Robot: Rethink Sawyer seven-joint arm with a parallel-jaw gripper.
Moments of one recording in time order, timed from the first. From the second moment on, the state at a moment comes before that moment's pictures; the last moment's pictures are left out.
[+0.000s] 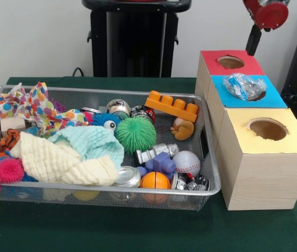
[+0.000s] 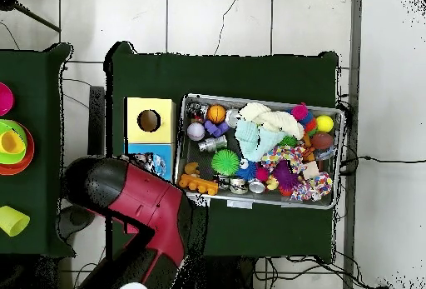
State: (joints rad) arm 0.51 -0.52 -0.66 1.66 0.74 0.83 2.80
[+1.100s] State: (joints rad) arm 0.52 -0.45 -0.65 1.66 0.86 0.60 2.80
